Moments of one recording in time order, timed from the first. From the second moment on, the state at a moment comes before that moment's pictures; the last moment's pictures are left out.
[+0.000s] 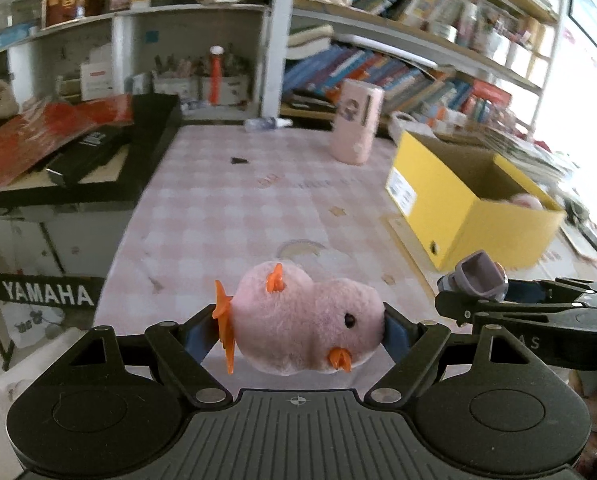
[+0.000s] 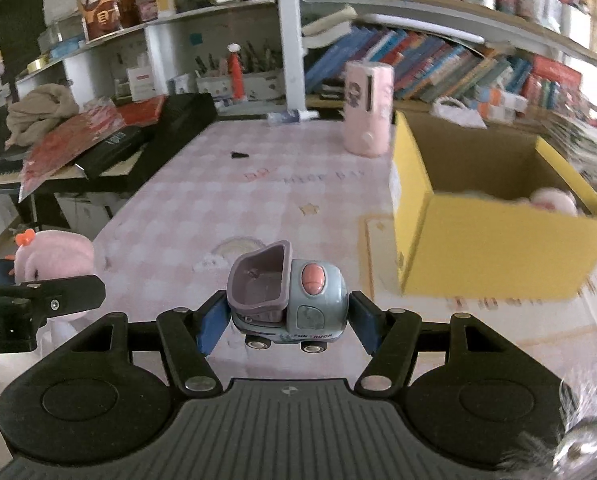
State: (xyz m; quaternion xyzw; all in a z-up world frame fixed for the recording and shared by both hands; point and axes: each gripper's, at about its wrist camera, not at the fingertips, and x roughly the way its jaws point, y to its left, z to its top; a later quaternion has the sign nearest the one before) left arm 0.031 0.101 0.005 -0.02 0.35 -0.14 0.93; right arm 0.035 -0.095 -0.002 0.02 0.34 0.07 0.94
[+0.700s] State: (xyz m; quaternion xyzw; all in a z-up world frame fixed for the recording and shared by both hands) left arm 0.023 0.033 0.008 0.03 0.34 -0.25 0.91; right arm -0.024 -0.161 -0.006 0.08 0.35 -0.05 0.93
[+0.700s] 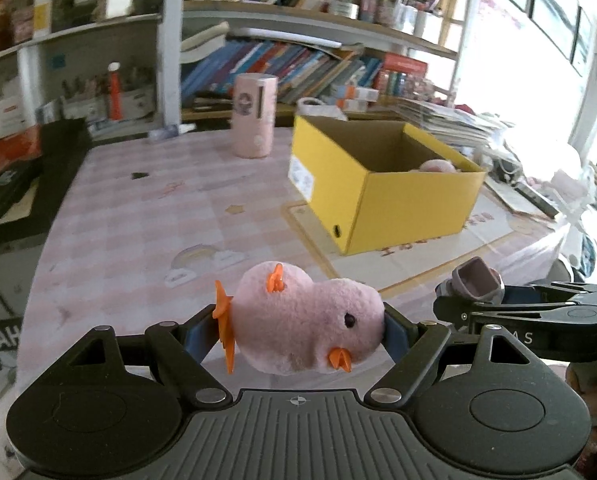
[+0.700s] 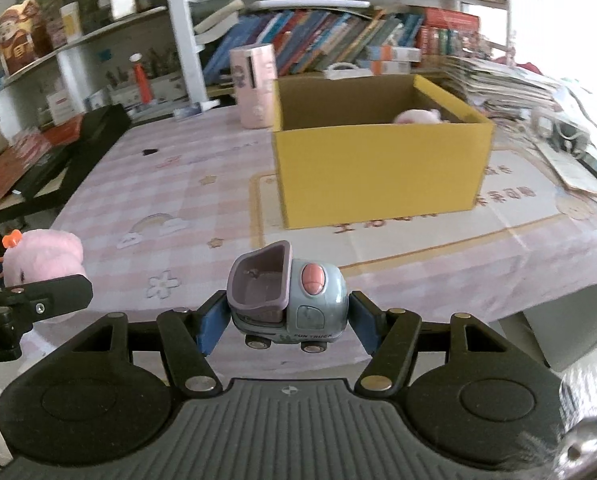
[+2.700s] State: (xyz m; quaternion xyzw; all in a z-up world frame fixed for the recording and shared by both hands) left arm 0.205 -0.217 -0.013 0.12 0.35 -0.19 0.91; right arm 0.217 -0.352 0.010 0.00 0.34 0.08 0.94
